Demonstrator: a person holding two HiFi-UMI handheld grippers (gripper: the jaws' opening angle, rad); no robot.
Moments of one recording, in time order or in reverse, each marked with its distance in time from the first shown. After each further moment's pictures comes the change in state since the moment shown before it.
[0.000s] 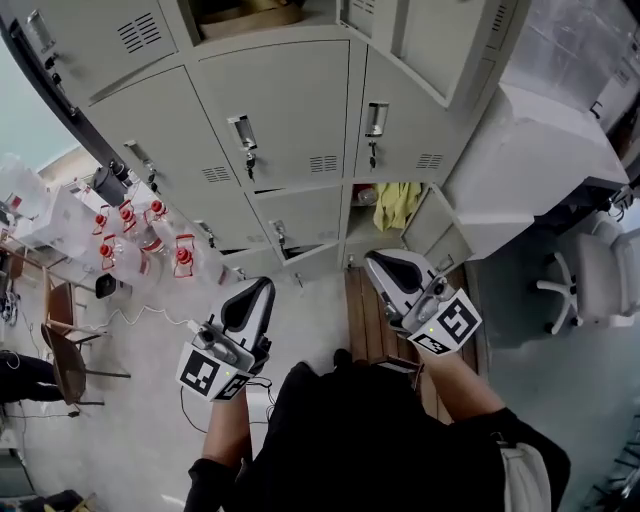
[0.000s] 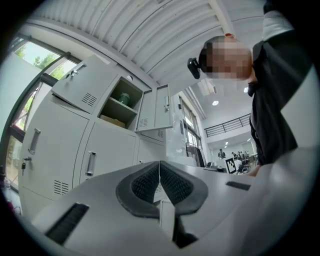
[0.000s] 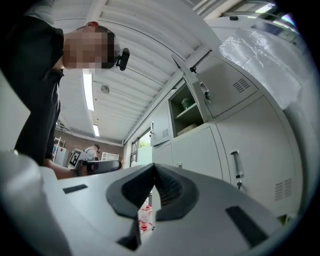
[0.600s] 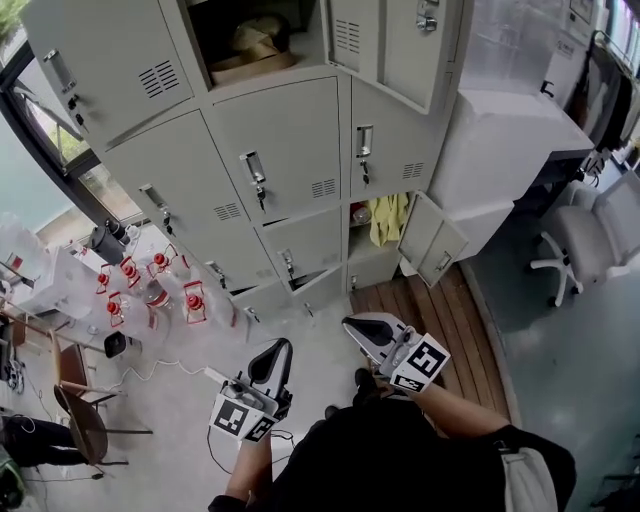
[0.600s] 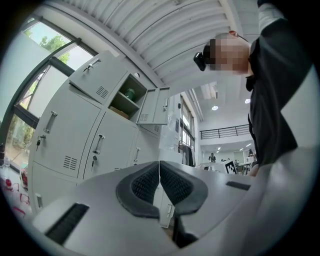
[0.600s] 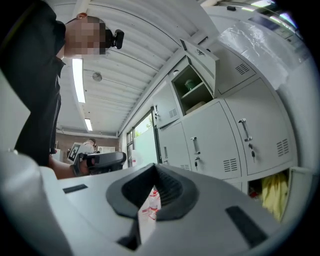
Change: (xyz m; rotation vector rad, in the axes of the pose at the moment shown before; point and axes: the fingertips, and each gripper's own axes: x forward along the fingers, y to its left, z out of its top) left arm -0.116 -0.007 -0.026 -0.158 0.081 -0.067; right arm 0.014 0.141 -0.076 0.112 0.139 -0.083
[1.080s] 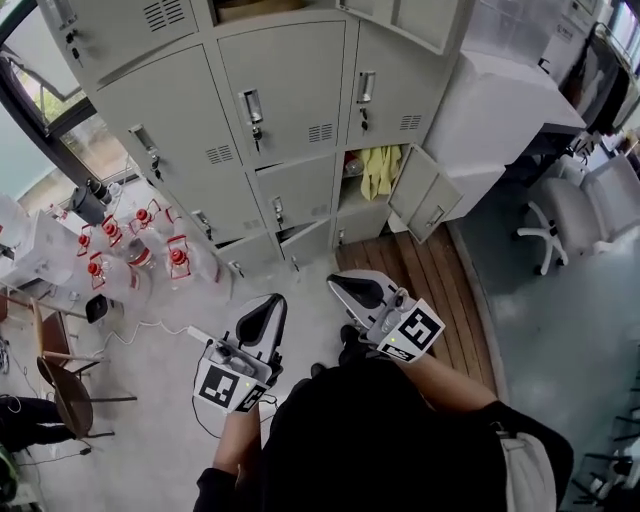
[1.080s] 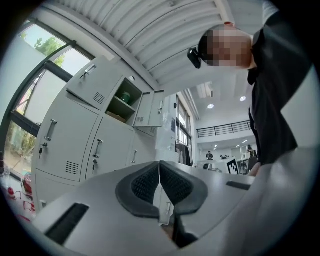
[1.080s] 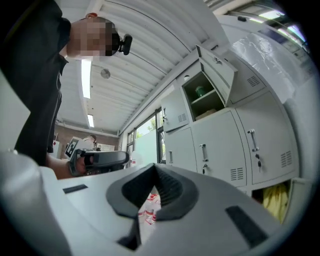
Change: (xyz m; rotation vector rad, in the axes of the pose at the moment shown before) left arm -0.035 -0.015 0.015 0.060 -0.001 -0.041; right arm 0.017 0.057 0.008 -0.104 -0.041 -0.017
